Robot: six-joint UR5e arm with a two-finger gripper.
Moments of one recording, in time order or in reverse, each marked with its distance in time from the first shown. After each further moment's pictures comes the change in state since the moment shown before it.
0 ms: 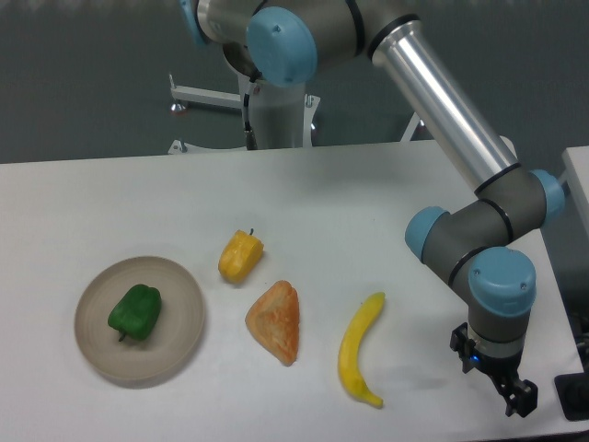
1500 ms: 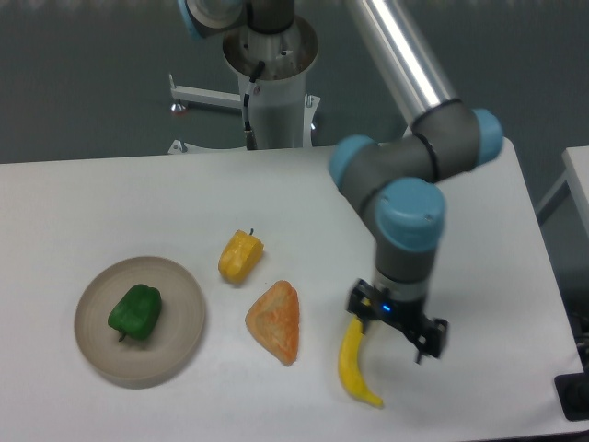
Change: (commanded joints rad) arm -0.176 0.437 -0.514 -0.040 -0.100 -0.722
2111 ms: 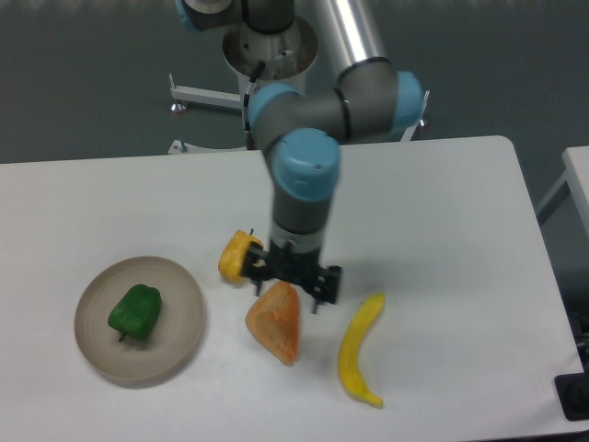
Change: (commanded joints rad) arm -0.181 0.129 -0.215 0.017 -0.092 -0.362
